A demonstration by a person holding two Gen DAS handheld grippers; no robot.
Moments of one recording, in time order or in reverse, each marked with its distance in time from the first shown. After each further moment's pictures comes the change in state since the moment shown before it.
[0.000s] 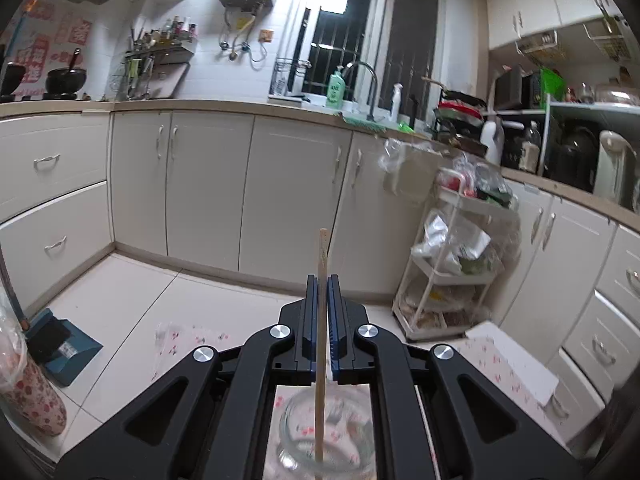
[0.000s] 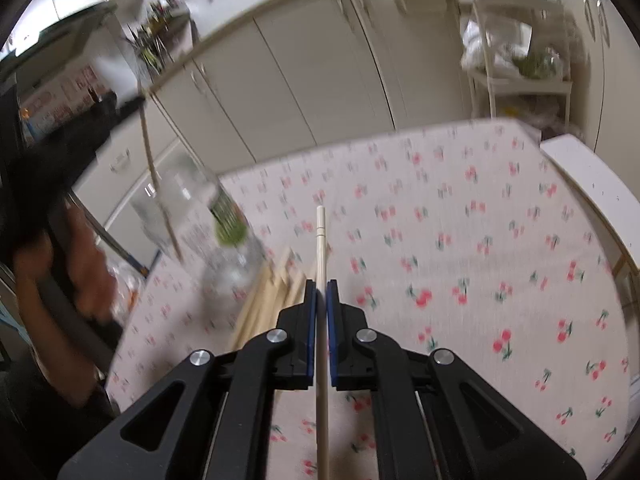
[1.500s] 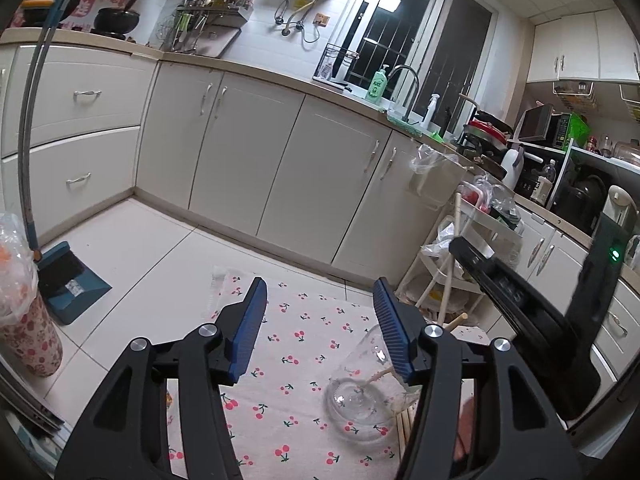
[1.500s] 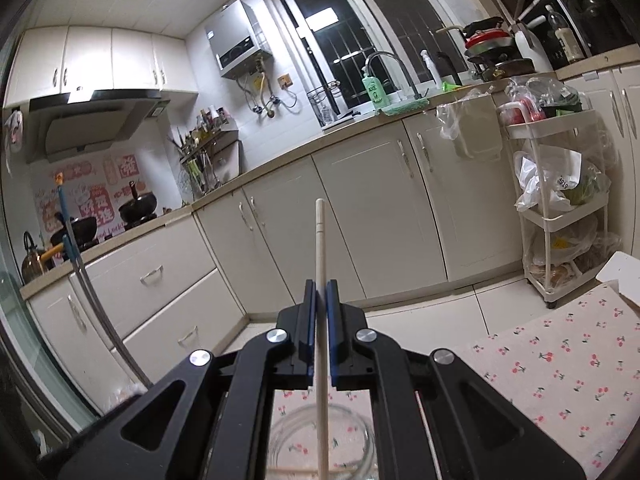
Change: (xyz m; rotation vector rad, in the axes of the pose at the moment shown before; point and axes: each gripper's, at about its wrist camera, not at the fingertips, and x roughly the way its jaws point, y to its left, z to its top) left arm -0.060 0.095 -0.029 -0.219 0.047 0.015; right arm 0.039 0.120 0.075 -0.066 -0.481 0.075
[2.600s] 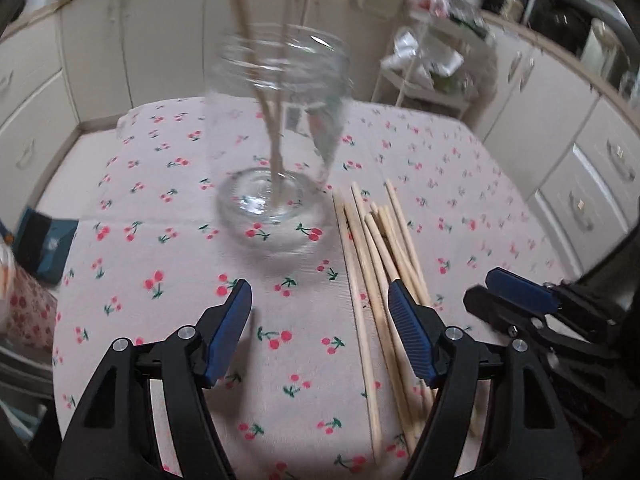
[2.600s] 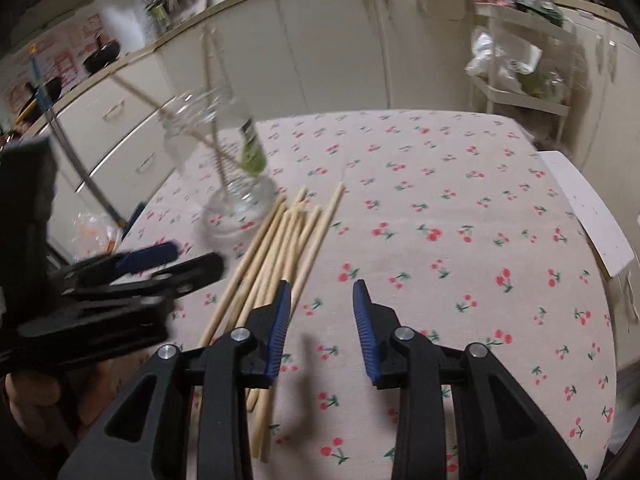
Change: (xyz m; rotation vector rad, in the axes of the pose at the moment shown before) left arm 0.044 -0.087 -0.127 0.302 0.578 -0.040; right arm -0.105 -0.074 -0.103 -0.114 0.626 -0.149
